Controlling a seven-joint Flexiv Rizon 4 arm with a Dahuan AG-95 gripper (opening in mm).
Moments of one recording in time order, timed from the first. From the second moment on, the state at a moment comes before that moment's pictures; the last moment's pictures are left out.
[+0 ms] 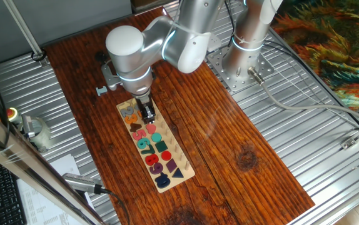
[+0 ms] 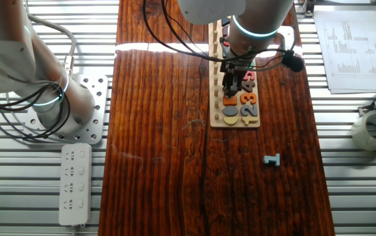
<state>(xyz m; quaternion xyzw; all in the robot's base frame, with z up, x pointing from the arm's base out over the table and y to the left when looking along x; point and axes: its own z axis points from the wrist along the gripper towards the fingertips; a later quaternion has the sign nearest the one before) 0.476 0.061 0.023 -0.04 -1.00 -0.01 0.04</state>
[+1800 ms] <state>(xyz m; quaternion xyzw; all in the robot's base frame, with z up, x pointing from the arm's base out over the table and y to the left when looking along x) 0.476 0.061 0.023 -0.04 -1.00 -0.01 0.04</state>
